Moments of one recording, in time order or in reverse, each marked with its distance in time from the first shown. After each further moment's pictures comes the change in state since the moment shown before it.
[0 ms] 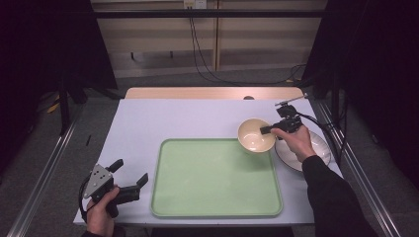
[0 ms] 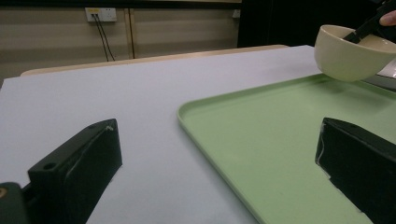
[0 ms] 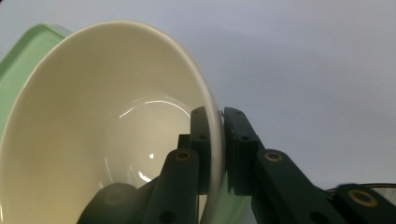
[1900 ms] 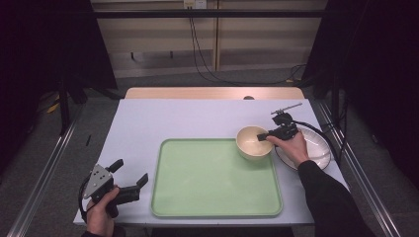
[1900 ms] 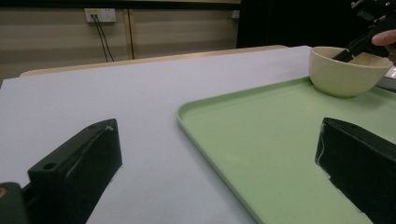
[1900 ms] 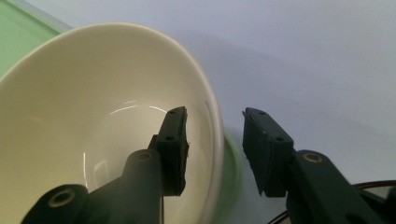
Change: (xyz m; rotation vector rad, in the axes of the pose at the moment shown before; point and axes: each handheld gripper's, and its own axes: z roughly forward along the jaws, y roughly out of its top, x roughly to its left) left arm -0.001 0.000 0.000 -0.006 -0.003 -0.005; right arm -0.002 -0.018 0.021 -0.014 -0.075 -0.046
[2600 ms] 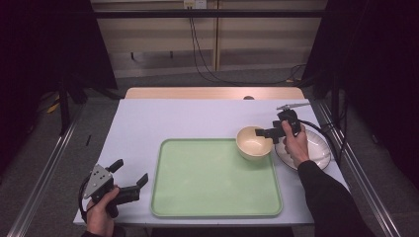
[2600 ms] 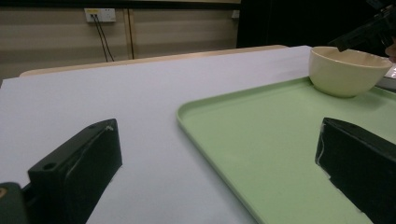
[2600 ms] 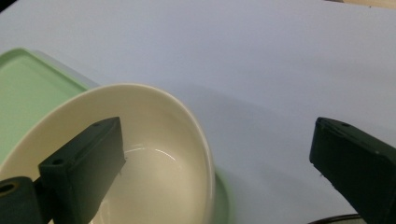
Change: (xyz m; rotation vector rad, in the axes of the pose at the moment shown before) left arm 0.000 0.000 0.000 0.001 -0.003 -0.002; right arm -0.001 0.002 -0.012 -0.194 -0.001 -0.003
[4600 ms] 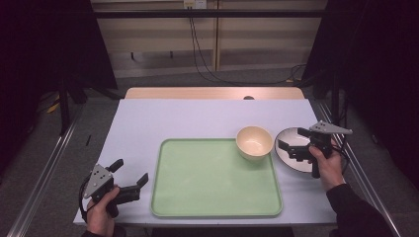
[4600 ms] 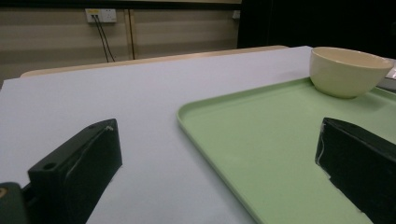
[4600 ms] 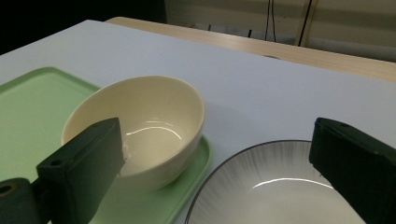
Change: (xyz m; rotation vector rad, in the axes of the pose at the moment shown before) left arm 0.000 0.000 0.000 0.001 0.007 0.003; right arm 0.016 -0.060 -0.089 -0.292 -0.089 -0.100
